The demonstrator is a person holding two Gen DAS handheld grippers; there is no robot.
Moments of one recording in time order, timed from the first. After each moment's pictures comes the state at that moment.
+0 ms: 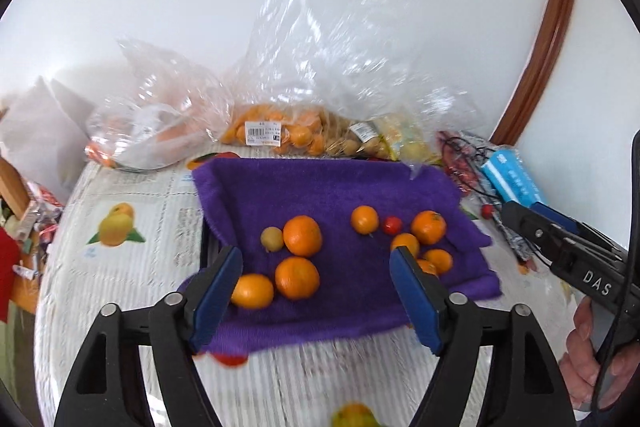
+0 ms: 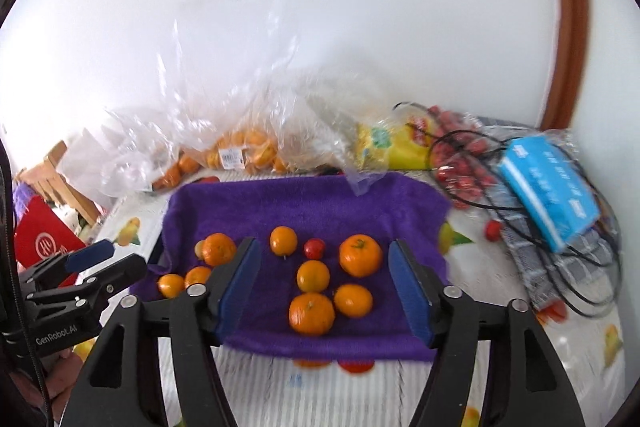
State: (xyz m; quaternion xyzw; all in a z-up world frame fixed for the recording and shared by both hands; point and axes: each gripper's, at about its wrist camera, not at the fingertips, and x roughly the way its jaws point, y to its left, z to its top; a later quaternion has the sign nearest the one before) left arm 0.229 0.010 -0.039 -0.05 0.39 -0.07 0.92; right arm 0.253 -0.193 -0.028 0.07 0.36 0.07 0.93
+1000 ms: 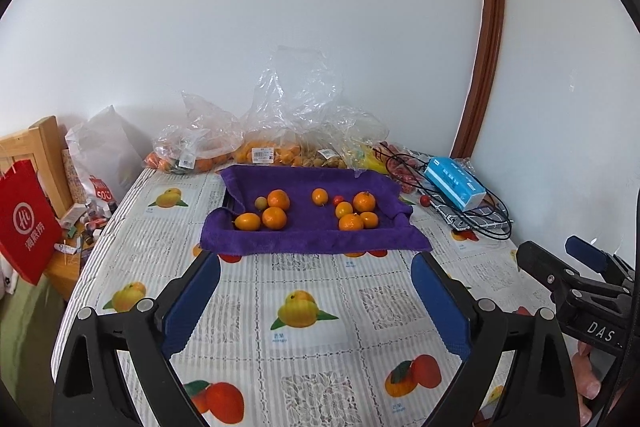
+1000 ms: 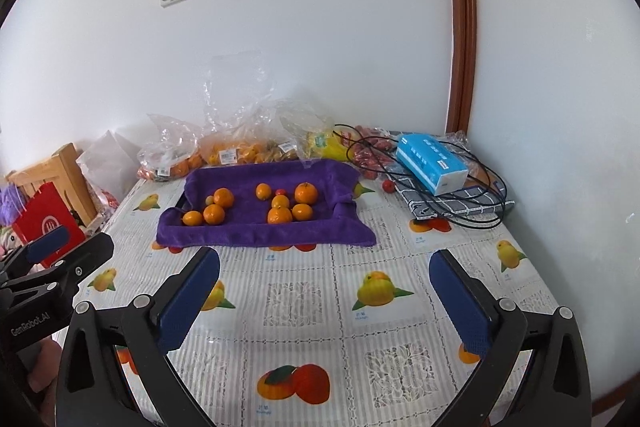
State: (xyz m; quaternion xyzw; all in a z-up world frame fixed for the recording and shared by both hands) left arm 0.009 -0.022 0.015 -0.04 0.29 -0.05 0.96; right arm 0.013 -0.233 0.013 0.05 0.29 0.00 0.96
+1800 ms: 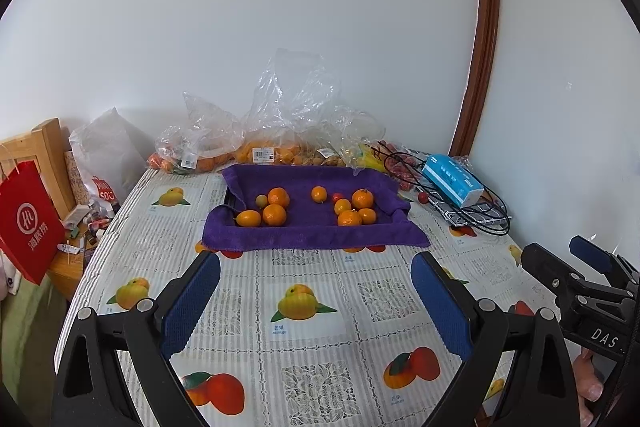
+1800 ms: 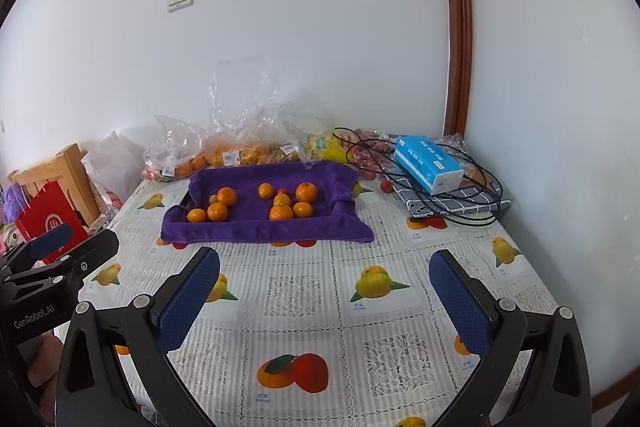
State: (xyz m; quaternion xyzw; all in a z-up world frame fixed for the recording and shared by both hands) left arm 0.001 -0.025 0.014 -0.03 0.28 -0.05 0.96; right arm -0.006 -0.234 0.011 0.05 0.28 0.01 0.96
